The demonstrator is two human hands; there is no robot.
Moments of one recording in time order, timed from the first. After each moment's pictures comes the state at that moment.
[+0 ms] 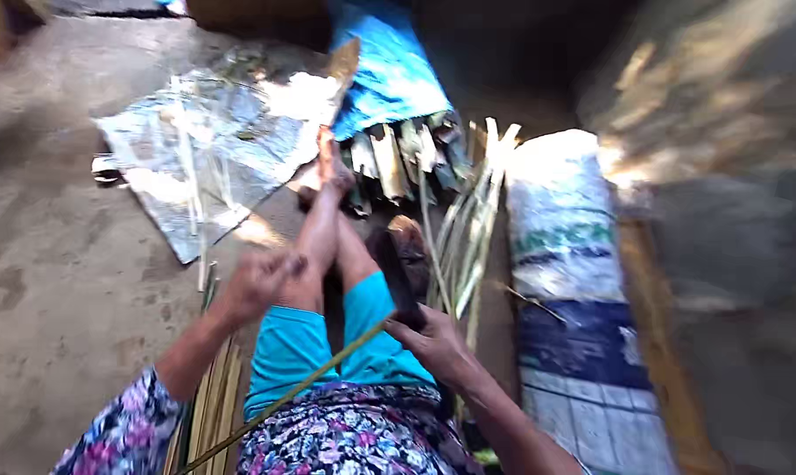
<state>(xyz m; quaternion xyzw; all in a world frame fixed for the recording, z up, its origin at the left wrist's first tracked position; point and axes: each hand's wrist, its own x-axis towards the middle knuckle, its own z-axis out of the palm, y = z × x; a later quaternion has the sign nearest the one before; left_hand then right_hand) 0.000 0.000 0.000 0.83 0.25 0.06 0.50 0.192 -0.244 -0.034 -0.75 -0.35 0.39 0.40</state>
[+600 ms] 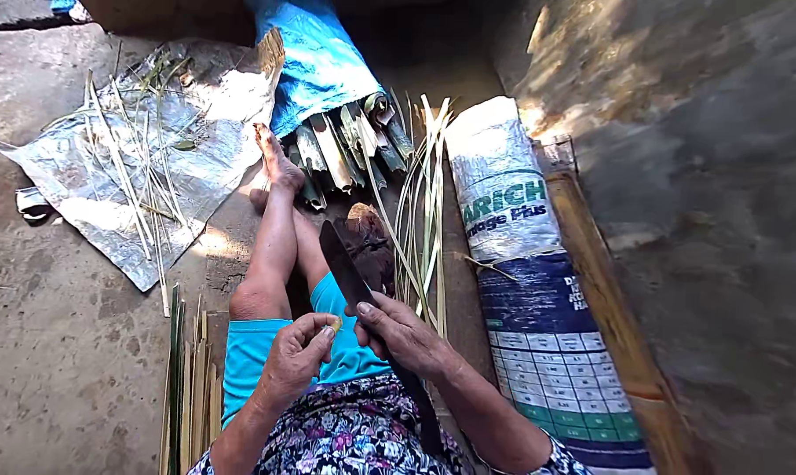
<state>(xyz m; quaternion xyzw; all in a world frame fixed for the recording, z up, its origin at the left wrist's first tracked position) 0.025 -0.126 -0.036 0.59 0.25 0.12 0.75 0.192 -0.247 -0.010 -0.63 -0.28 0.53 0.49</state>
